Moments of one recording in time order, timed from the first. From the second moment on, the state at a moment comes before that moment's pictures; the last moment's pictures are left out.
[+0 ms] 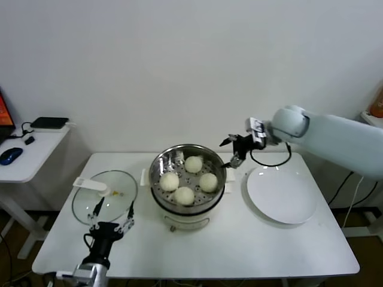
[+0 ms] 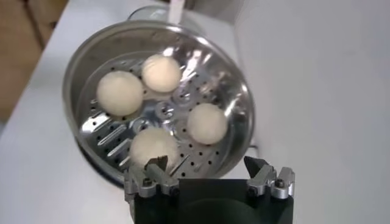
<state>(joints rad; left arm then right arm) 1.66 -1.50 -0.63 -2.11 0.08 -0.05 0.06 0.52 0.76 -1.28 1.39 0.73 -0.19 -0.71</state>
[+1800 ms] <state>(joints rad) 1.66 -1.49 -0.65 -2.09 0.06 -0.05 -0.01 -1.53 1.20 0.54 1.86 0.42 0.27 -0.10</state>
